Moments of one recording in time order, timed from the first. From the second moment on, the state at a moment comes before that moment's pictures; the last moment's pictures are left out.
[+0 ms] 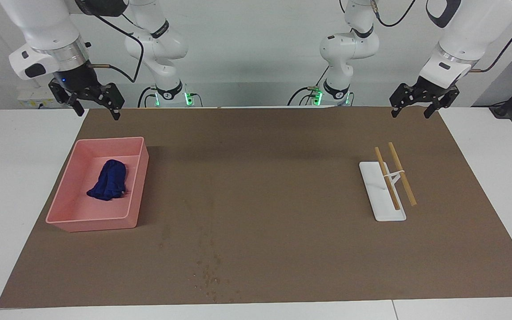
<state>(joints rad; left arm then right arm) 0.06 -0.03 -0.12 -1.58 -0.02 1.51 0.04 -0.05 0.02 0.04 -1.48 -0.05 1.48 0.13</state>
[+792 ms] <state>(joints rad) 0.06 -0.03 -0.12 -1.58 -0.02 1.51 0.04 -0.05 0.02 0.04 -1.49 -0.04 1.48 0.09</state>
